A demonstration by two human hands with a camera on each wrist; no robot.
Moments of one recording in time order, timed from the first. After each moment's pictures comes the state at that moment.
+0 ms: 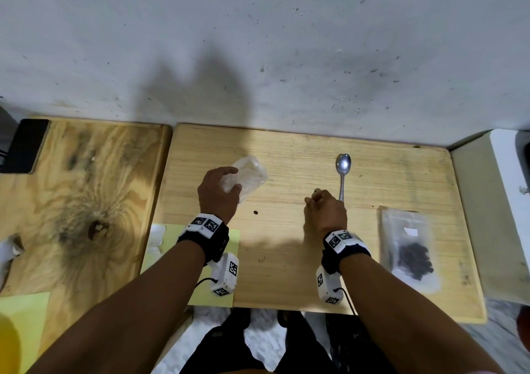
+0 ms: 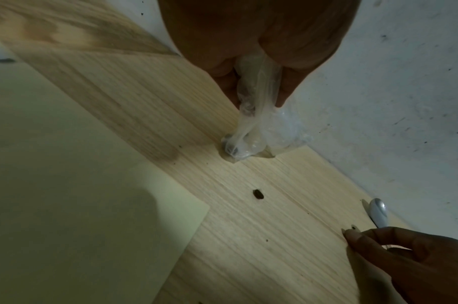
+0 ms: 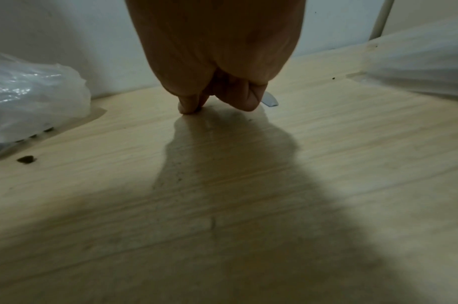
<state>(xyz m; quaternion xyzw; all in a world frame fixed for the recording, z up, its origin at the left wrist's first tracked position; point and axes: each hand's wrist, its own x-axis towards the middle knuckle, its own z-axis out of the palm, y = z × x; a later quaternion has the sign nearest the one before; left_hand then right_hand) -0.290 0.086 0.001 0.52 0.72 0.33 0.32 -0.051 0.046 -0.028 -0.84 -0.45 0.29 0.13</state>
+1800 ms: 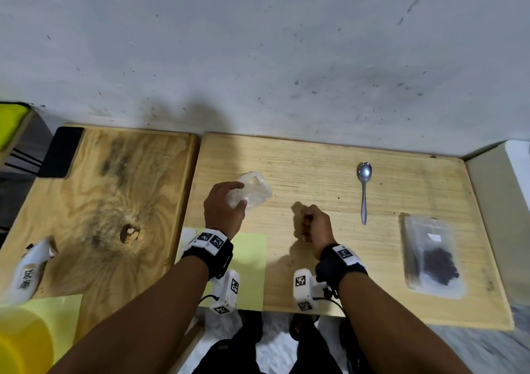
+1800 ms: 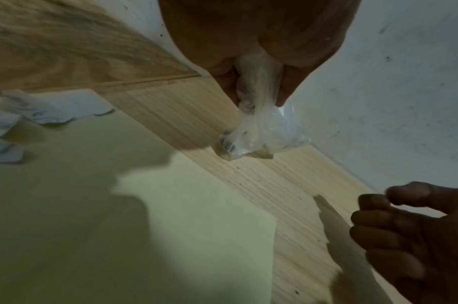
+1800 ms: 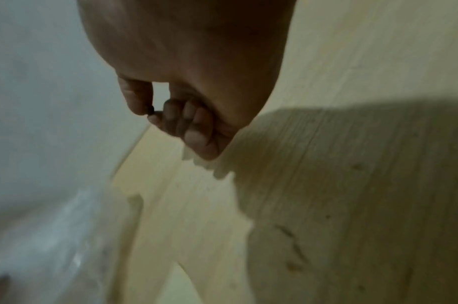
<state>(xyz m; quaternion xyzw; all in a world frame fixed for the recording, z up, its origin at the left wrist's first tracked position) -0.352 0.064 0.013 0.55 0.70 0.33 0.32 -0.143 0.029 -0.016 -0.67 -0.15 0.61 0.40</state>
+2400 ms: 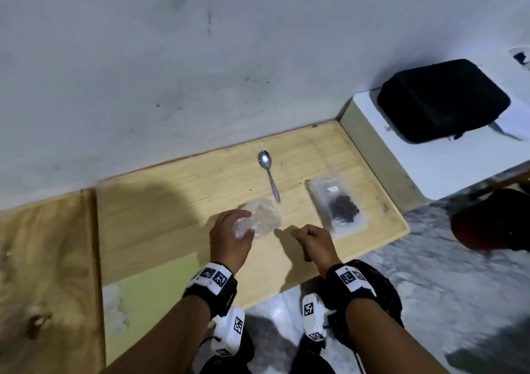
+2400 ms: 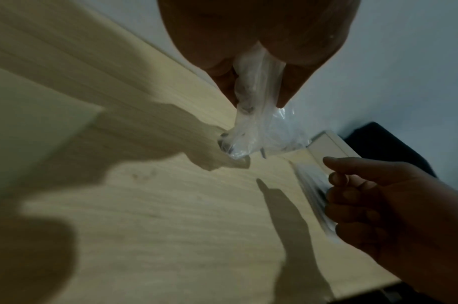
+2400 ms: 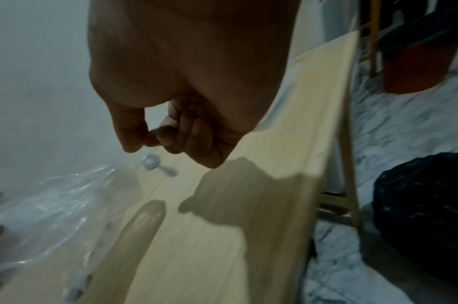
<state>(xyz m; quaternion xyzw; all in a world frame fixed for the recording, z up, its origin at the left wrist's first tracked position) -0.206 -0.007 0.032 0.69 0.53 0.26 0.43 -0.023 -0.110 0.012 -0.76 -0.16 0.45 0.44</state>
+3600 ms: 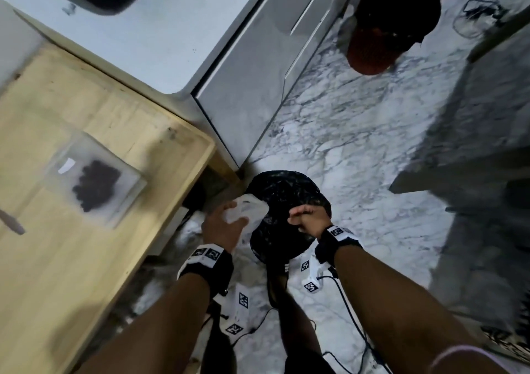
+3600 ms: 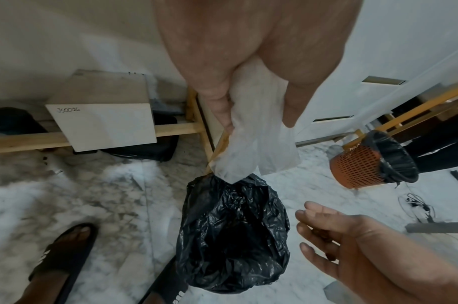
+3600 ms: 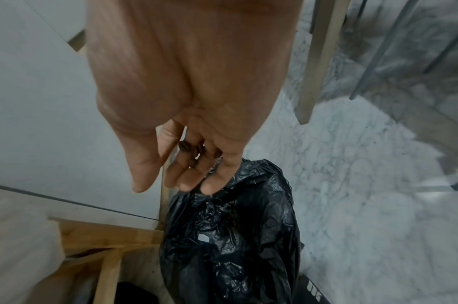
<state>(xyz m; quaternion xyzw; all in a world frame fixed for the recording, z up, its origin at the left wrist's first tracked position) 0.106 -0.251 -0.135 0.73 0.46 -0.13 0.48 0.213 -0.453 -0.215 -0.72 0.20 0.47 0.46</state>
